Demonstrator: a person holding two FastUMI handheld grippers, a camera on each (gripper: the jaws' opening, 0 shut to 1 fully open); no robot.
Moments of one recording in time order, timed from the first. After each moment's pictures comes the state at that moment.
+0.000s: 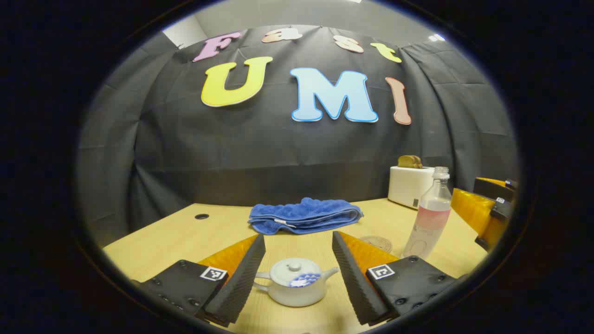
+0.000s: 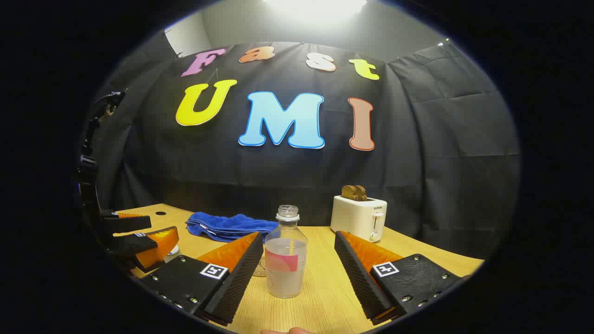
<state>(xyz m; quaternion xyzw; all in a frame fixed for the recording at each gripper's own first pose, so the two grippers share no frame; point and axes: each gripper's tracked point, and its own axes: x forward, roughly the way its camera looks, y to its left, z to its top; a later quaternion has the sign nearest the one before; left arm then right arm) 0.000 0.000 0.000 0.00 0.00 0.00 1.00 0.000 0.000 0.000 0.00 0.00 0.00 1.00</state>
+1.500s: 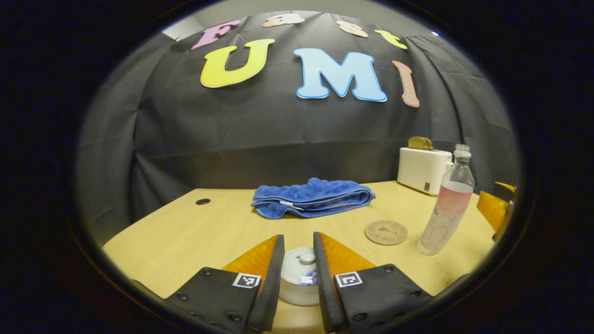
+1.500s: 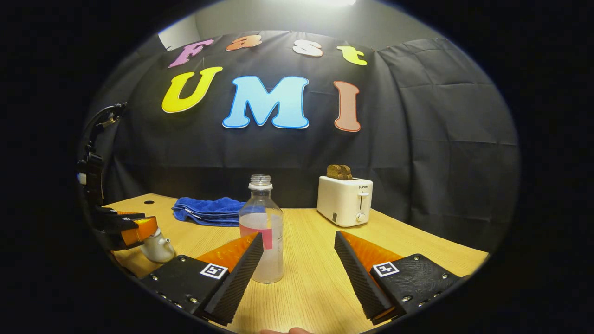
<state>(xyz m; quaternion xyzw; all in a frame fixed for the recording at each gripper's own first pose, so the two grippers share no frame) 0.021 0.006 -0.031 0.02 0.06 0.01 1.00 -0.006 -0.030 -0.039 0.02 0.05 -0.03 1.00</state>
